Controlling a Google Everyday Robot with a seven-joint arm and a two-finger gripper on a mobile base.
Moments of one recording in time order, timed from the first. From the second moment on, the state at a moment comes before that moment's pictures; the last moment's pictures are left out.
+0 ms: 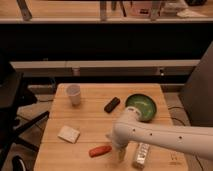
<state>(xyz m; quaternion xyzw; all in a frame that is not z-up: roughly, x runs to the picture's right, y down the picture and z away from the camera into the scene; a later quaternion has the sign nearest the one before) 0.038 0.291 0.724 -0.32 -0.17 -0.18 0.92</state>
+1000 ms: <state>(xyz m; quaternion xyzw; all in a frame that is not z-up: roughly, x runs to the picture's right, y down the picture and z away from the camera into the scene) 0.025 0.310 0.742 -0.33 -0.18 -0.20 0.91</state>
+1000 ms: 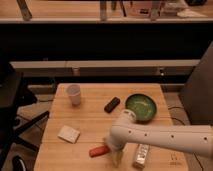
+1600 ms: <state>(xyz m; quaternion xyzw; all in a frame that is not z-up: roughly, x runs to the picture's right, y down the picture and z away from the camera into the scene) 0.024 0.316 0.749 -0.33 -0.18 -0.20 0.90</state>
